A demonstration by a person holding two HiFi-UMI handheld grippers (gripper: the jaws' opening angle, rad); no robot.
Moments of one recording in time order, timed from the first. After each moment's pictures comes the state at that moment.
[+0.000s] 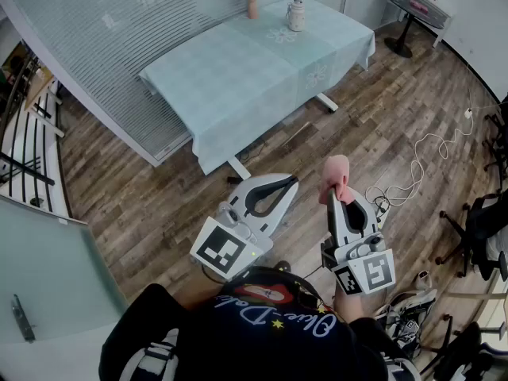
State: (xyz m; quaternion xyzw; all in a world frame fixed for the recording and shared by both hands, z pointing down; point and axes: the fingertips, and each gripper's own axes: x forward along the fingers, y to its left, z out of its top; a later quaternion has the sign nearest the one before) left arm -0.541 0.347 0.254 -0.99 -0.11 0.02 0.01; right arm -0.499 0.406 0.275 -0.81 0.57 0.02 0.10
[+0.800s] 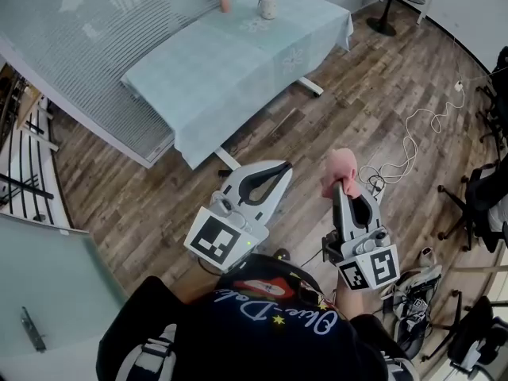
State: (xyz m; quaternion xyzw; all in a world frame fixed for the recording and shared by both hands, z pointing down) left arm -0.529 0.403 0.257 -0.99 -0.14 0.00 0.02; right arm -0.488 0.489 0.283 -0.84 0.53 0.02 0.16
